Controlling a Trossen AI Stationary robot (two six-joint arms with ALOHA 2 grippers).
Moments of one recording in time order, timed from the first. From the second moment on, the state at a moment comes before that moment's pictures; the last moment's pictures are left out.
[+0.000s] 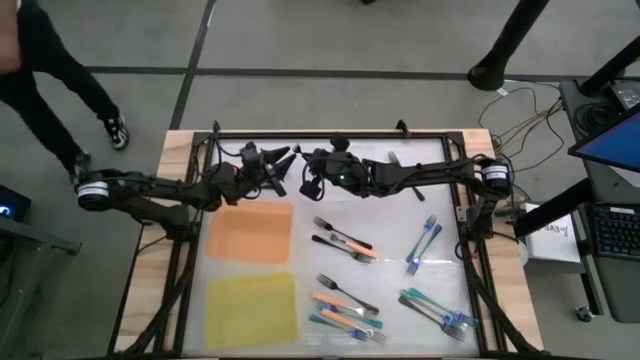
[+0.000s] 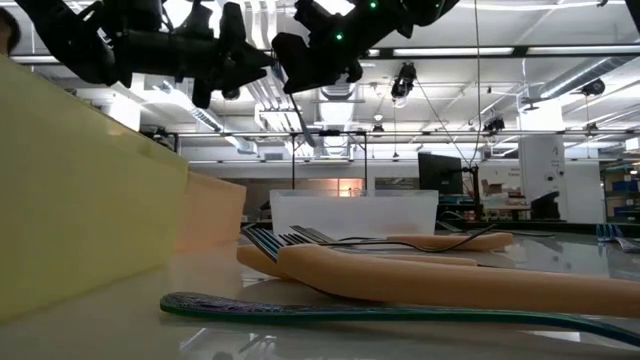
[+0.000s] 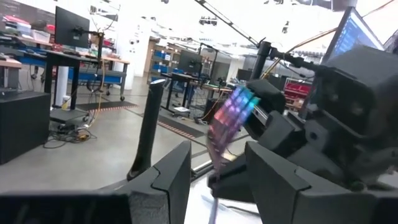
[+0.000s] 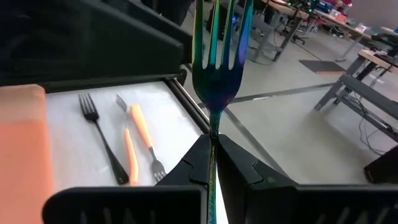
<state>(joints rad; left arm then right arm) 0.22 1.24 0.45 0.99 -0.38 -0.17 -0.11 1.81 1.40 0.09 0.52 -0.13</state>
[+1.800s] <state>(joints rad) 0.27 1.15 0.55 0.64 -0.38 -0.05 -0.07 1.67 1.40 -0.21 0.55 -0.02</state>
